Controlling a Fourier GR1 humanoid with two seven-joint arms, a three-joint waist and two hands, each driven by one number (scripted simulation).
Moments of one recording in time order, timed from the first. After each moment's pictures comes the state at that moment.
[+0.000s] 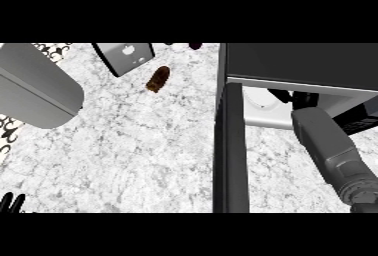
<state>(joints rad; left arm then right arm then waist) 0.69 0.22 0.07 -2.01 0.30 -0.22 -0.48 -0.95 -0.26 -0.21 -0.10 0.17 -0.72 -0.75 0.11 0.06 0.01</state>
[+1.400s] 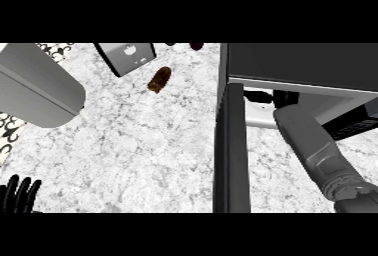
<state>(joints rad) 0.58 0.21 0.06 -1.92 0.26 -0.21 -0.46 -1.00 -0.19 -0.15 -0.08 0.25 -0.78 -0.72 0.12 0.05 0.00</state>
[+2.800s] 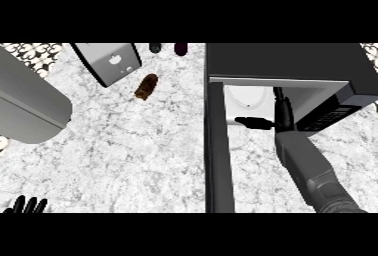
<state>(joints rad) 0.72 0.14 0.00 -1.98 0.16 -0.22 -0.53 -0.81 -0.14 -0.25 -0.16 0.14 -0.43 -0.93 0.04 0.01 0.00</state>
